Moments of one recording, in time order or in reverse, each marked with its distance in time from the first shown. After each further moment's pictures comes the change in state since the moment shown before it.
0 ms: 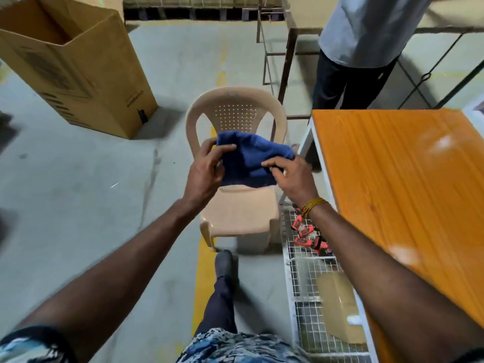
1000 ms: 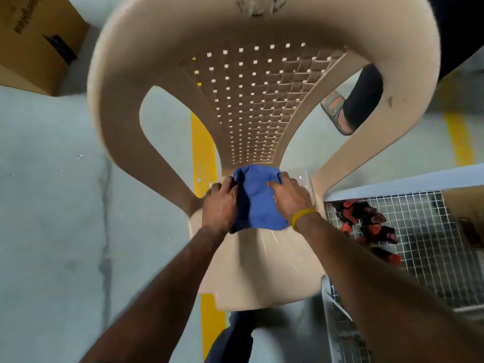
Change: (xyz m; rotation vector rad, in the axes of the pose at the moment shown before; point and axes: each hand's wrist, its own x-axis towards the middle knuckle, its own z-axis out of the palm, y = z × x) left_hand 0.096 -0.436 0.357 0.500 -0.724 -0.260; right_hand 0.215 0.325 0.395 -0.562 -0.718 0.397
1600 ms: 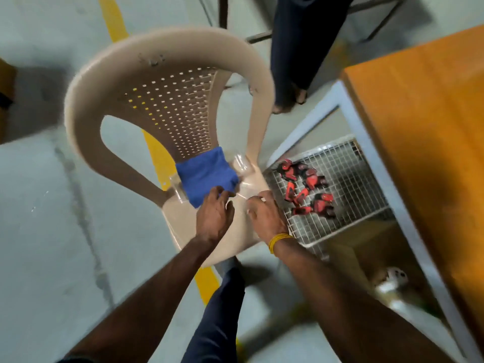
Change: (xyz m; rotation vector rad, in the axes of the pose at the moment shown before) left_hand -0.137 0.105 -0.097 -0.343 -0.016 0.183; right_hand -0.238 -0.011 -0.047 0.525 0.186 0.301
